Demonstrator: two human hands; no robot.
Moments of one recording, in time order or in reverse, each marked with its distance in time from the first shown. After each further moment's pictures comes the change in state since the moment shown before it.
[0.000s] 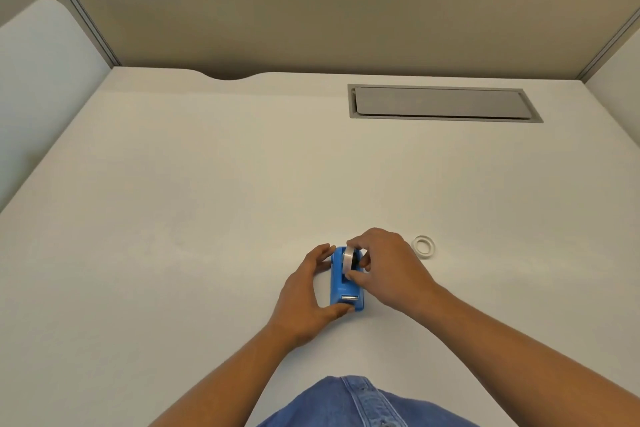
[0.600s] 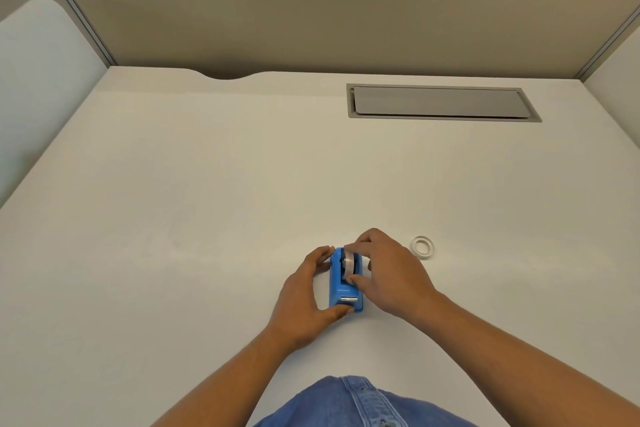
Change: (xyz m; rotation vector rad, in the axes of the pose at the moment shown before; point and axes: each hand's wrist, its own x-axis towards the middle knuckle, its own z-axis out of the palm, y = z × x) left_hand 0.000 -0.001 0.002 0.037 0.015 0.009; right_hand -0.004 0.008 0.008 -0.043 -0.005 -0.023
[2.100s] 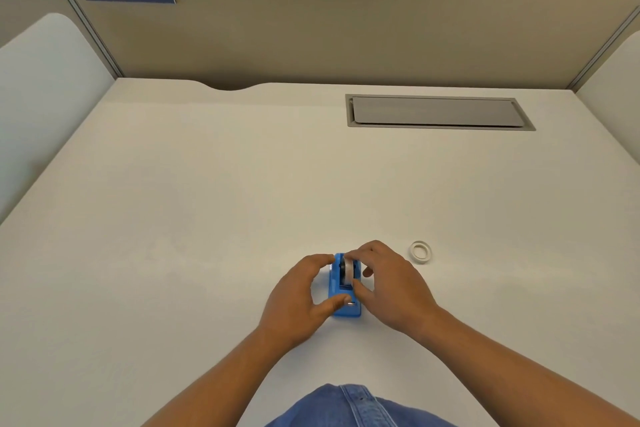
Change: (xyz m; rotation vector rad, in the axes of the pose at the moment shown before) left_hand -0.004 0.020 -0.019 0.217 0.017 0.028; right_hand -0.013 0.010 0.012 0.088 0.073 -0.034
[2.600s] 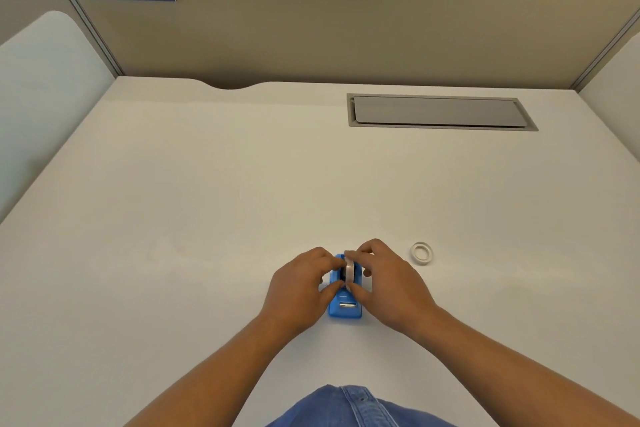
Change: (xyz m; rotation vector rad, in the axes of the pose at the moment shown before) left_hand 0.015 0.016 -0.011 0.255 0.046 0.169; right_hand 0.005 0.002 0.004 -0.049 -0.012 -0.026
